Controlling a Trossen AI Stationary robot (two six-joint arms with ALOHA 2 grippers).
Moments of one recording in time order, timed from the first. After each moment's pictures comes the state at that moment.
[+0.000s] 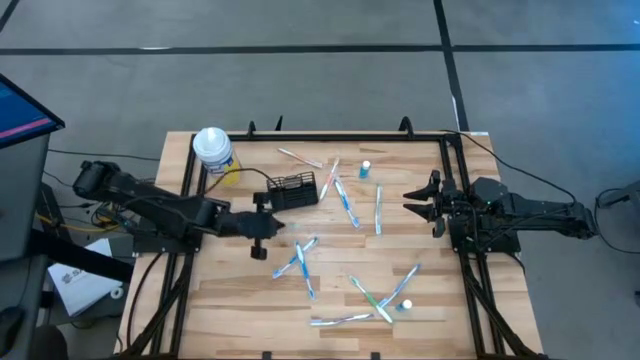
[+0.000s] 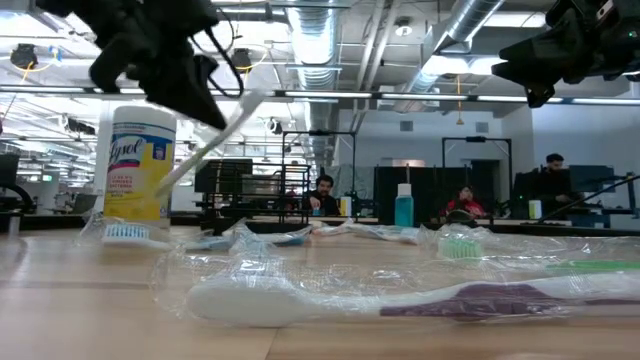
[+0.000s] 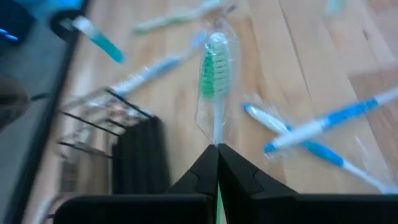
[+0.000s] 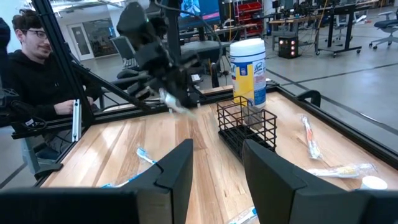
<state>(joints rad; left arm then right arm) -0.23 1.17 0.68 -0.25 -0.45 0.13 -0.07 0.21 0.24 -0.08 0.03 0.15</state>
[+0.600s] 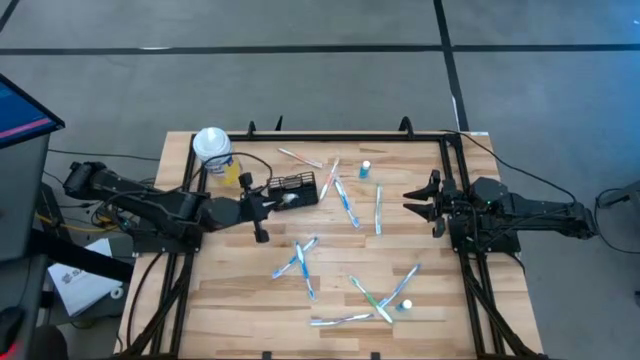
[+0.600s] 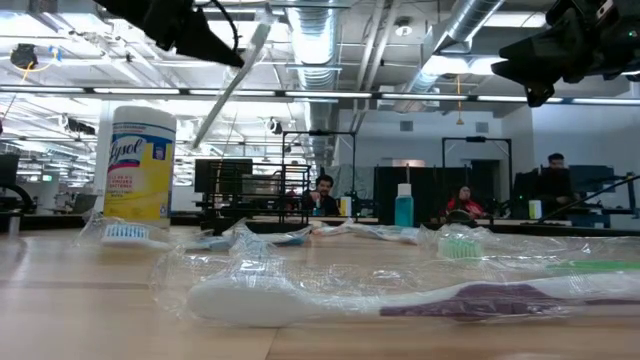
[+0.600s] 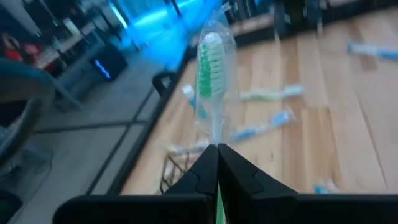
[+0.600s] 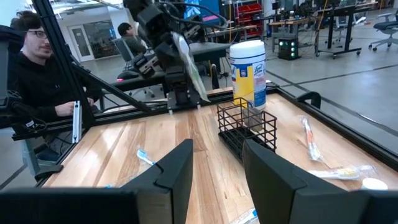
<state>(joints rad) -0.22 1.00 0.64 -0.02 -0.69 0.18 -0.07 0.21 0.24 -0.08 0.03 0.15</state>
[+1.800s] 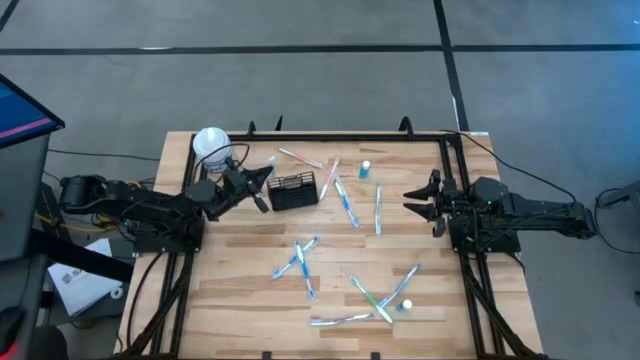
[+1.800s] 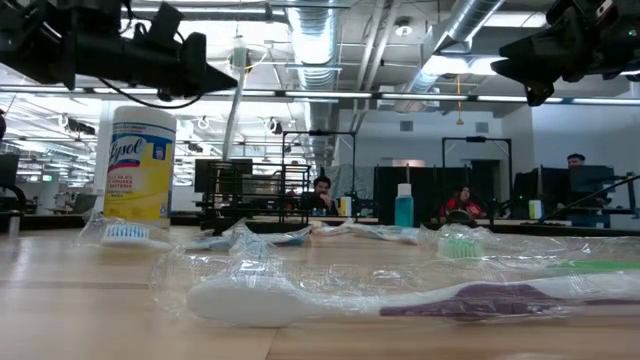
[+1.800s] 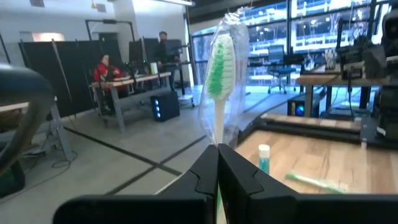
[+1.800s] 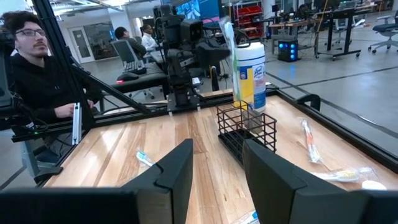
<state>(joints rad) 0.09 1.04 0.22 0.93 -0.59 0.14 -0.07 0.21 0.24 -0.07 0.03 0.15</state>
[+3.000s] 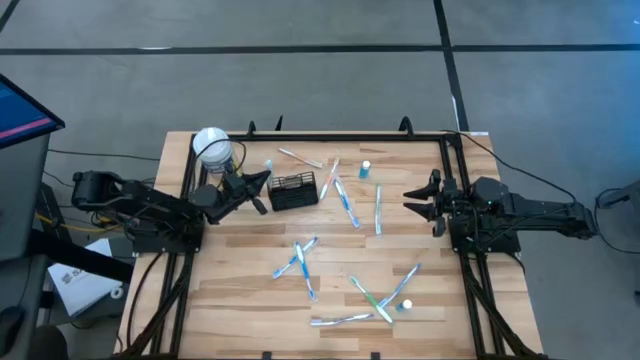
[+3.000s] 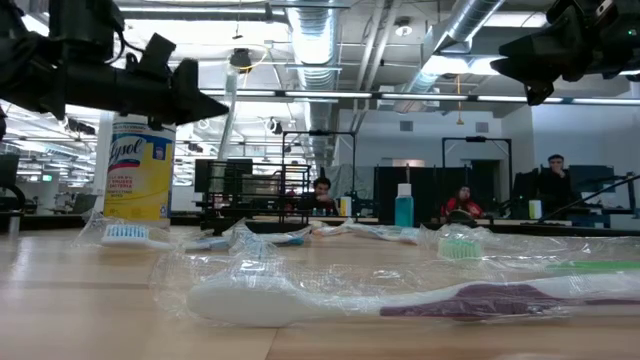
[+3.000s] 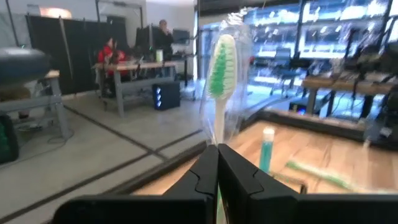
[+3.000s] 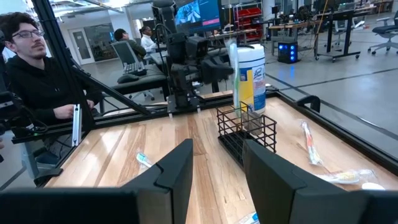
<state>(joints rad) 0.13 1.21 0.09 1.19 -0.61 0.01 -0.07 0.21 0.24 -0.07 0.03 0.15</state>
